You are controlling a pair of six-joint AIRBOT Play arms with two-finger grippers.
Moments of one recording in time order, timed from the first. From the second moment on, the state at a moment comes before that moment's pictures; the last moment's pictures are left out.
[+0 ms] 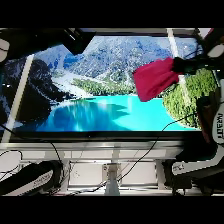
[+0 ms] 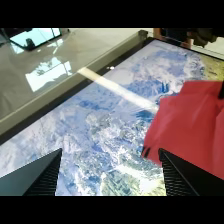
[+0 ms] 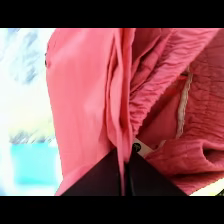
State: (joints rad) left arm -0.31 -1.18 1.62 0.94 -0.79 -0.80; right arm -0.27 -1.61 1.68 -1.20 1.20 1.50
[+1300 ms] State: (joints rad) left arm -0.27 -1.18 1.62 1.09 -0.79 -0.80; right arm -1.06 -1.41 1.94 -1.60 1.74 1.61
